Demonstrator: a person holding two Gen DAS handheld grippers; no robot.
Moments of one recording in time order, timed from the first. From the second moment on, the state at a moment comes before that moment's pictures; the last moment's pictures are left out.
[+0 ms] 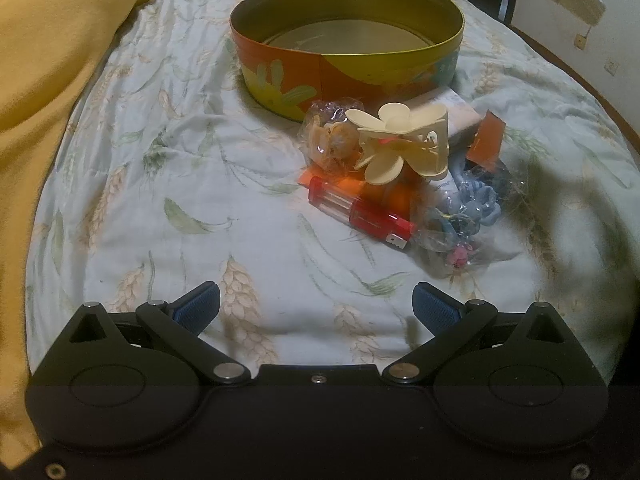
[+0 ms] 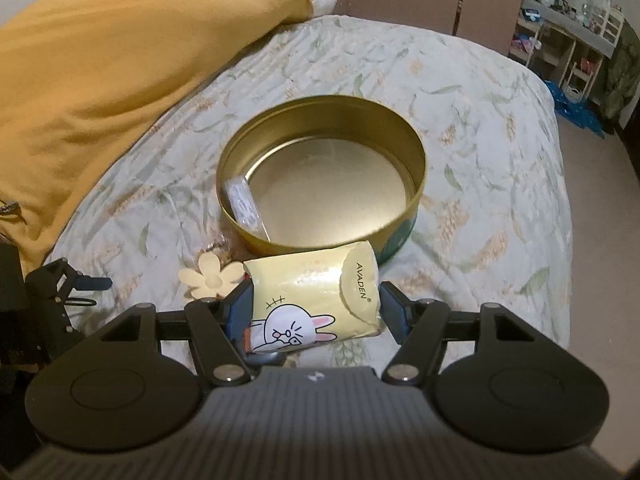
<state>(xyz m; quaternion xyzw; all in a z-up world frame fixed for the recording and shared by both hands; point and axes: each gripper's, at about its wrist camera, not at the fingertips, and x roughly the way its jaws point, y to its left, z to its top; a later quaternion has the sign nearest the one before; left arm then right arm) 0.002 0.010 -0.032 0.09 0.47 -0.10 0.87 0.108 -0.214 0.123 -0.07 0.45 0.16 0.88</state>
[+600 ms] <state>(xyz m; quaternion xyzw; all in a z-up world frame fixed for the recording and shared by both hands) 0.003 0.010 -0.033 0.09 0.48 -0.11 0.87 0.160 -0.176 0.137 -0.07 0.44 0.18 0.88</state>
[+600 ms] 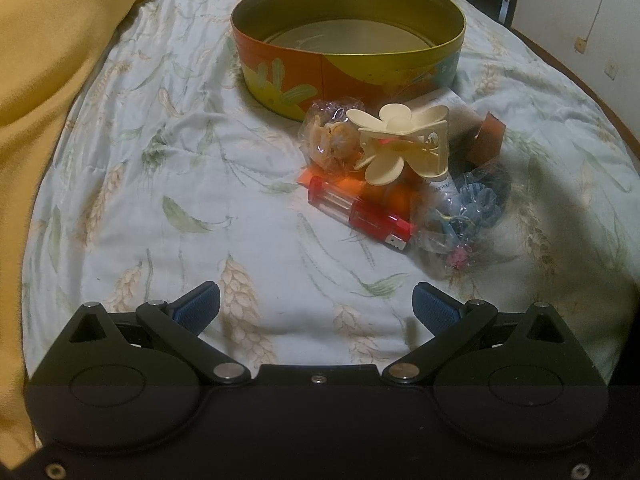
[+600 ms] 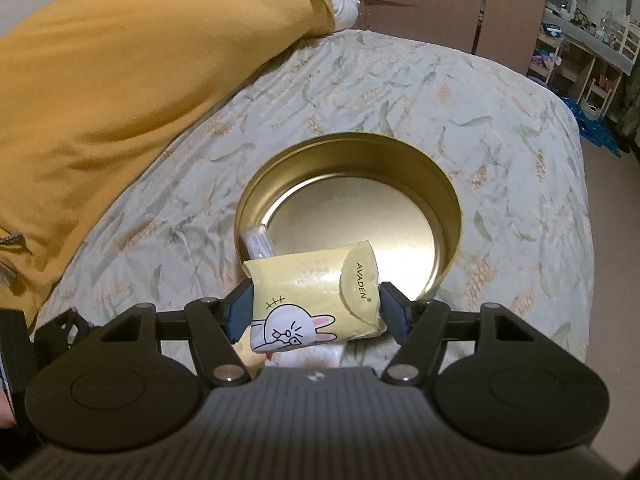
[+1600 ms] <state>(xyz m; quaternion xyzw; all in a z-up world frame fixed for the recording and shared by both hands) 0.004 0.013 -0.035 0.07 0.48 -0.11 0.87 0.224 -0.157 0.118 -0.02 0.45 0.13 0.89</state>
